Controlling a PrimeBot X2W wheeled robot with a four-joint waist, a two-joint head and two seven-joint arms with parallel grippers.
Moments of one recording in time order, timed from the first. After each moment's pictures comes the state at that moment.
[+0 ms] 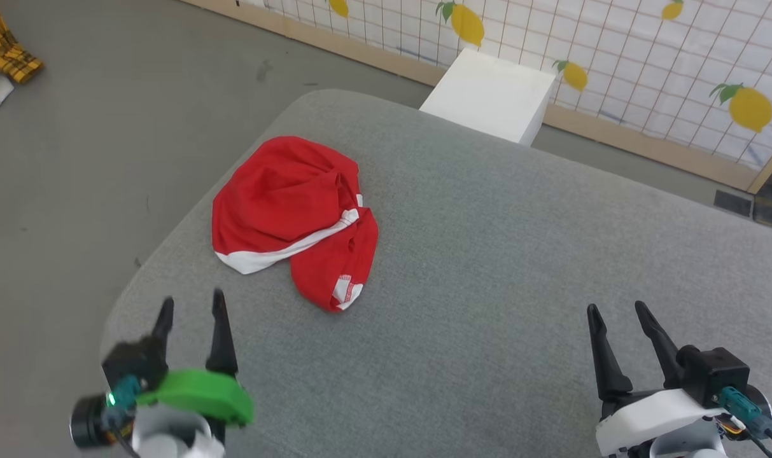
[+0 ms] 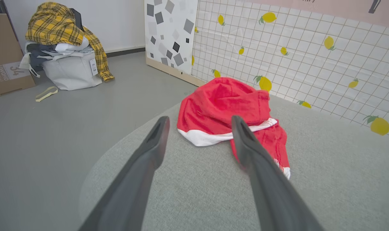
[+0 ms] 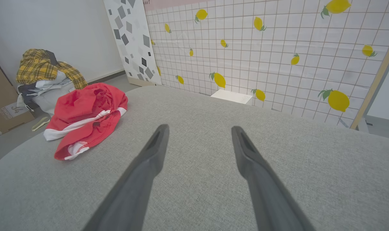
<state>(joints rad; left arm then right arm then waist) -0.03 0.10 -0.03 0.14 -0.25 0.06 -0.20 0.02 -0.05 -0.01 0.16 0.14 0.13 -0.20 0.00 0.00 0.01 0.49</state>
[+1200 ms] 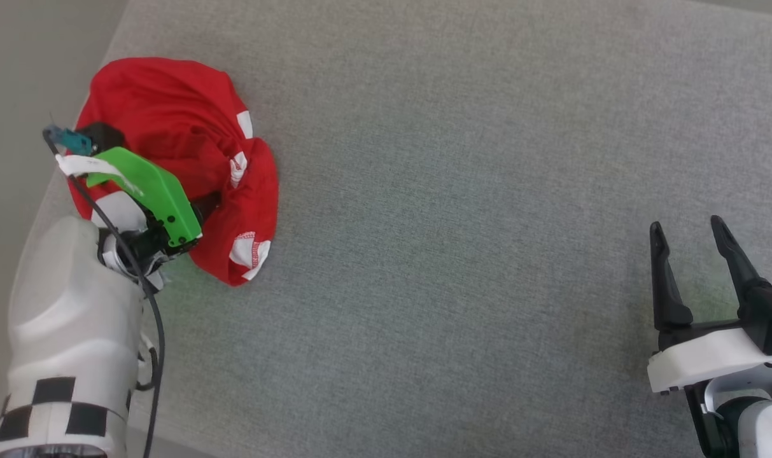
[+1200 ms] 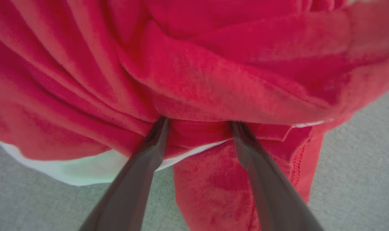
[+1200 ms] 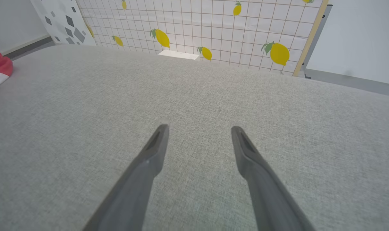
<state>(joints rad) -0.81 0.25 -0.05 0.87 -0.60 -0.08 0.60 -0.04 -0.05 -0.12 -0.15 -0.04 0.13 -0.03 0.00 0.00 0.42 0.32</state>
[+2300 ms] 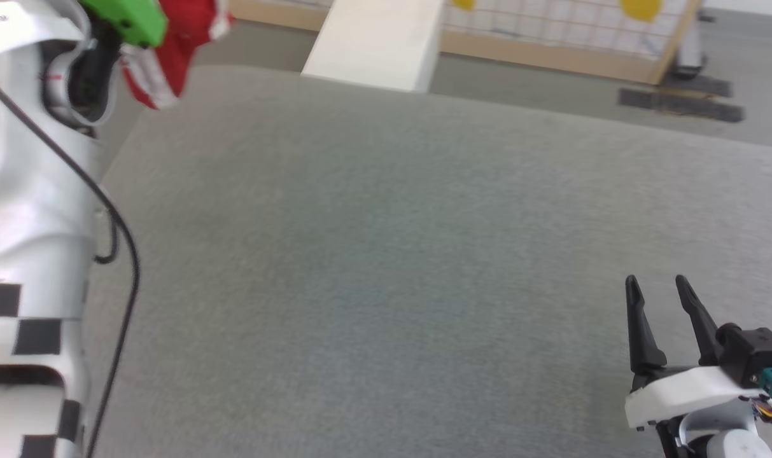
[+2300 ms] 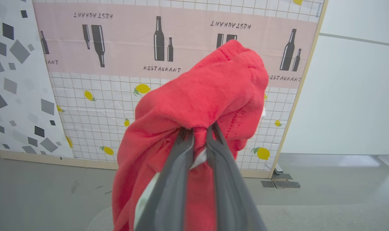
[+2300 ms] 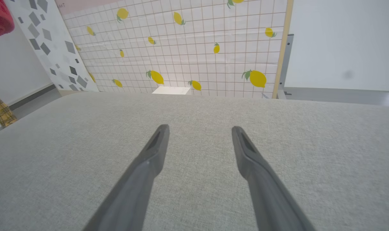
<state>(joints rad) -1.09 0.34 -0.22 0.53 -0.58 -0.12 0.17 -0.02 -0.05 -0.10 0.13 0.13 0.13 -0.19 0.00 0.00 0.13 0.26</state>
